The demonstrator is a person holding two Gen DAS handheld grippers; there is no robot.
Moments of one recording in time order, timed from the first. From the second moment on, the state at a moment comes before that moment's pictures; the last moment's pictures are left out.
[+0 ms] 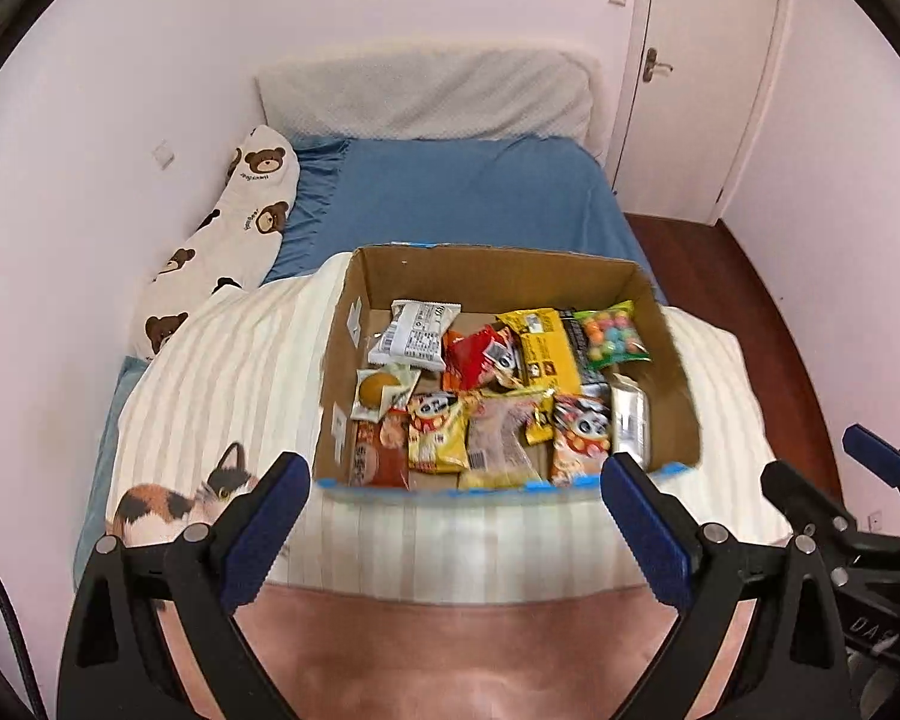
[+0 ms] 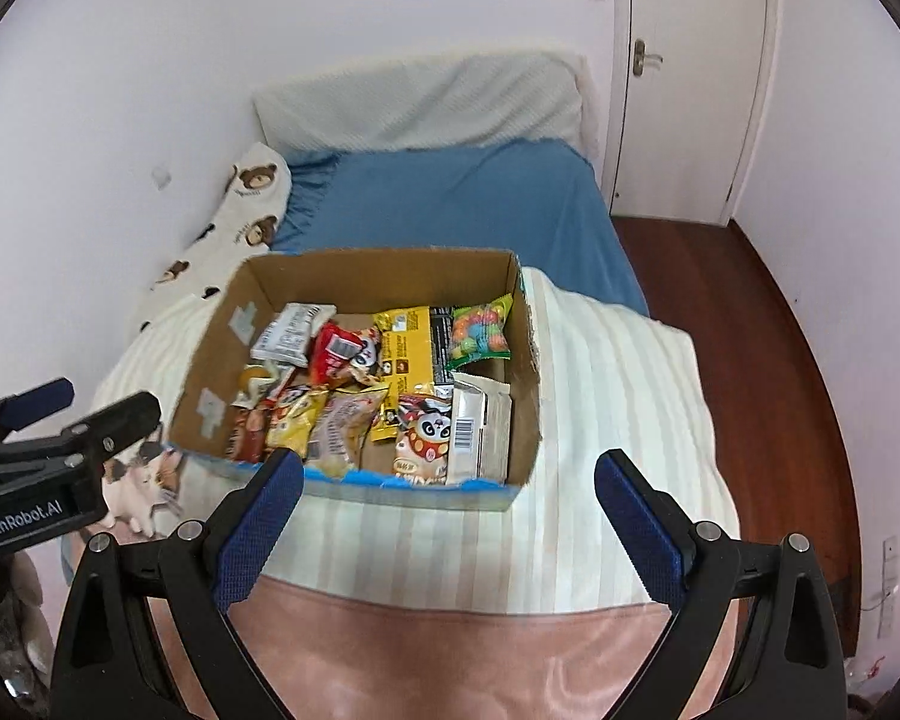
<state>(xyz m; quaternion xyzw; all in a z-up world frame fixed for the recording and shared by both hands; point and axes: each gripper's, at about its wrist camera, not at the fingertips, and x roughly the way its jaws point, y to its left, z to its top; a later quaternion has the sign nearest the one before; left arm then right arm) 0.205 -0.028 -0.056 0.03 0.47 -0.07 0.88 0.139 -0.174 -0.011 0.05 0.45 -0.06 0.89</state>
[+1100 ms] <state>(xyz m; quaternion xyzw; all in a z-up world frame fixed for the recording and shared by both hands) 0.077 -0.021 0.010 0.04 0.40 -0.05 0.92 -0.002 -0.142 0.085 0.03 0.37 -0.06 0.93</state>
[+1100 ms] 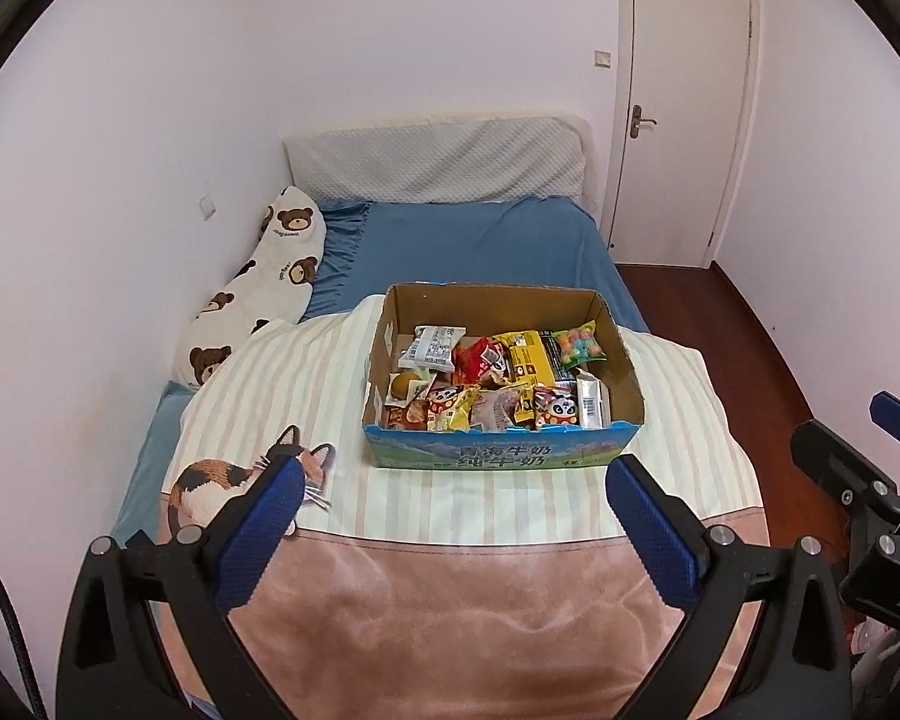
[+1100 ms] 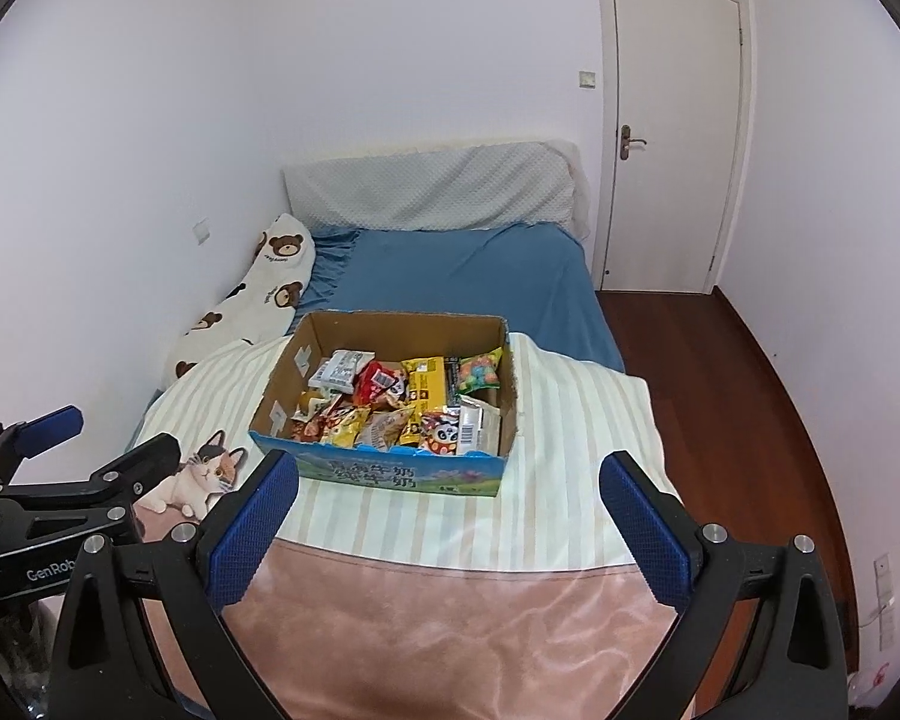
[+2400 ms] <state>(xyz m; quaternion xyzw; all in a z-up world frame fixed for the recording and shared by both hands) 0.180 -0.043 -0.071 0.07 0.44 -0.03 0.90 0.119 -0.184 -0.020 0.06 0.43 -0.13 0.89</state>
